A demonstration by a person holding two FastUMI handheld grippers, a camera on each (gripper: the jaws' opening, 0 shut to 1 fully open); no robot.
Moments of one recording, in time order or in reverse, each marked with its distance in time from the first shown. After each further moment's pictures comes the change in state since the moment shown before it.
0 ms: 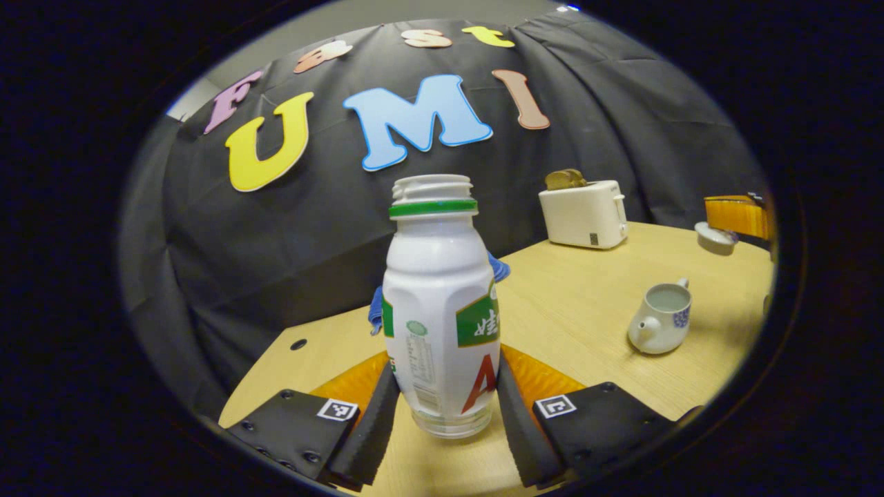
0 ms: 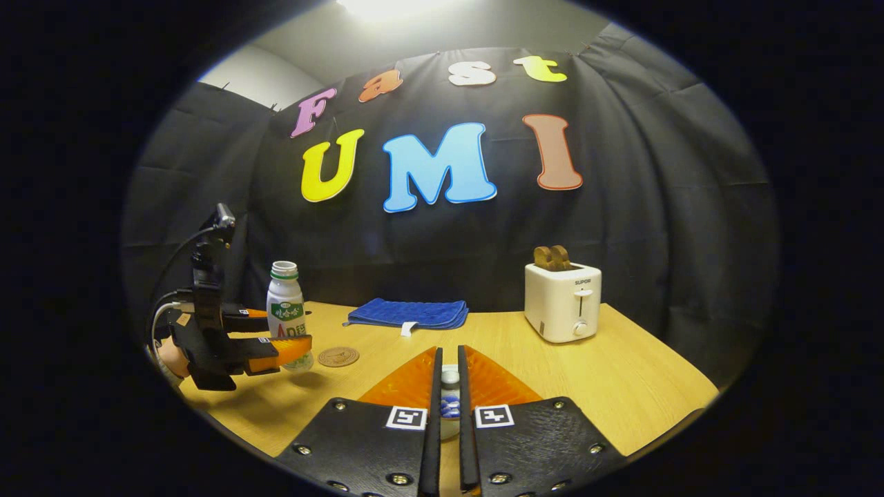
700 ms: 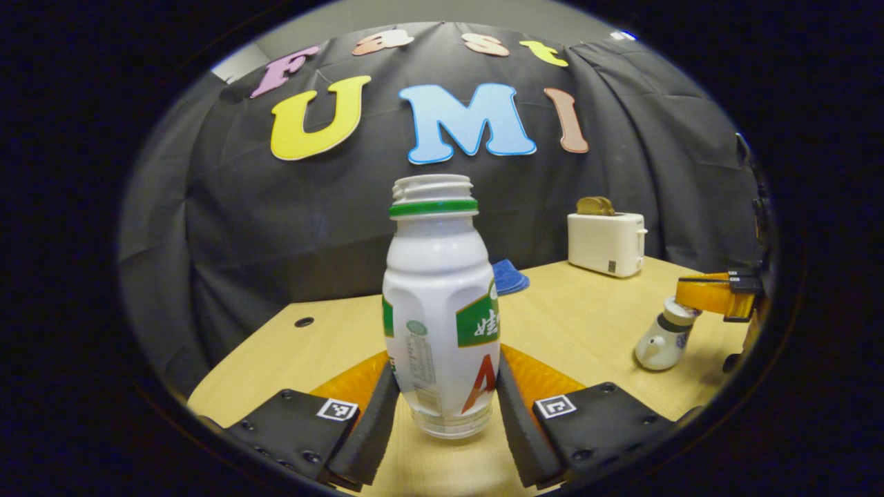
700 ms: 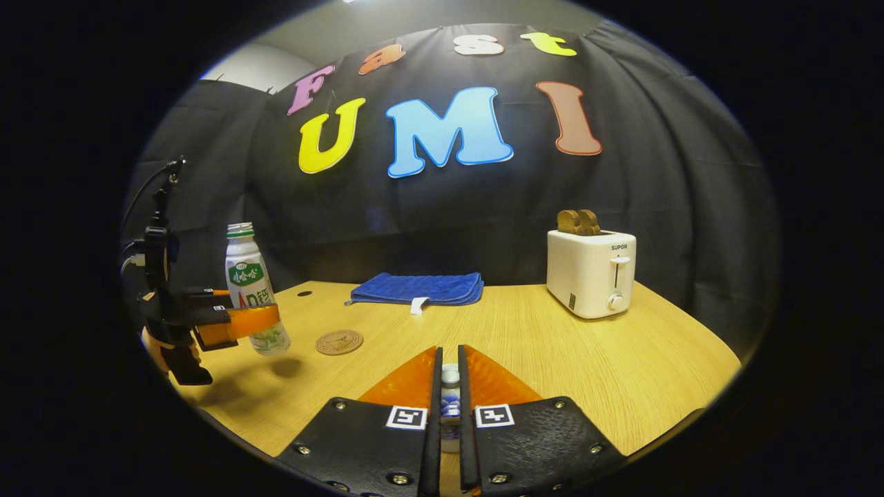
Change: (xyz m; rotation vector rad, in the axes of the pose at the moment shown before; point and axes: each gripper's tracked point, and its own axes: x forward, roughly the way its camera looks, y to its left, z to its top) left arm -0.012 0.040 -0.009 -0.165 -0.016 0.029; right arm 0.048 0.021 -0.039 0.009 0.098 0.007
